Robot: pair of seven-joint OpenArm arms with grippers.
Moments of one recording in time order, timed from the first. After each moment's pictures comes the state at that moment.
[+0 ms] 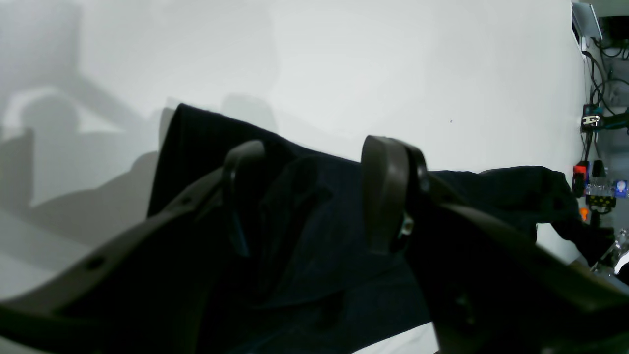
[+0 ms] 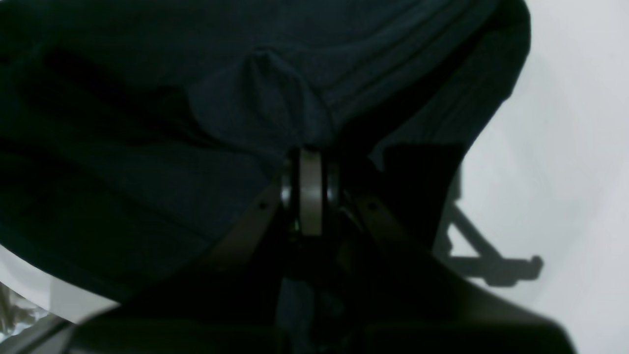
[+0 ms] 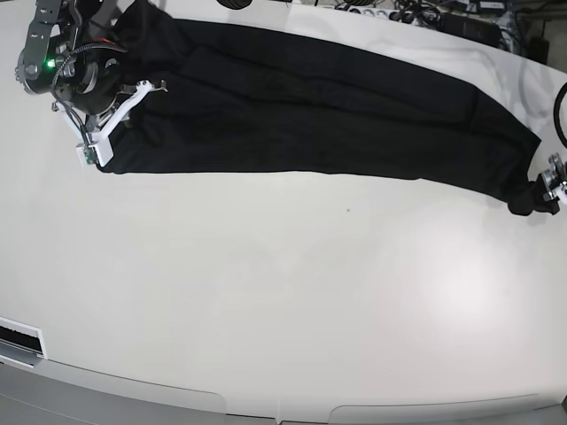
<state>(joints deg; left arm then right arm) -13.5 -45.6 -3.6 38.1 -74.5 -43.7 55.4 -22.8 3.3 19.1 106.5 17.0 25.7 -59.1</state>
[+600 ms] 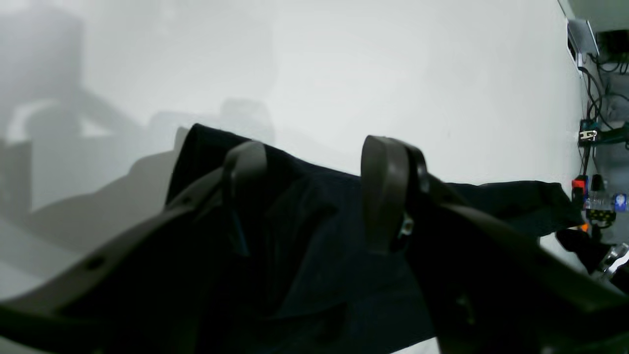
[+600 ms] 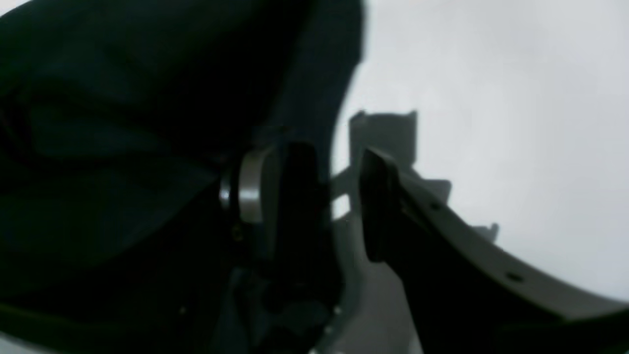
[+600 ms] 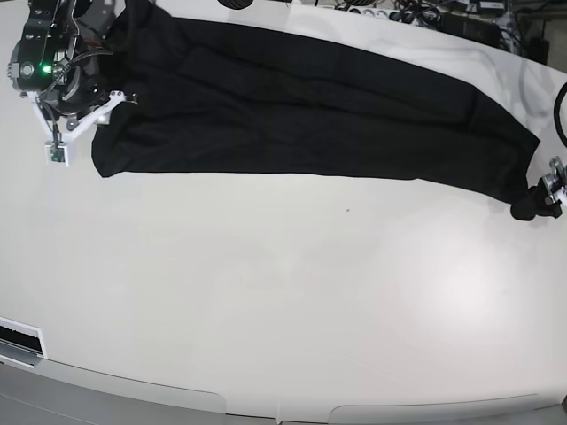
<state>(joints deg) -13.5 -45.6 -3.6 38.1 -74.5 -43.7 52.6 -22.6 4.9 20.1 107.0 6.3 9.1 -59.0</state>
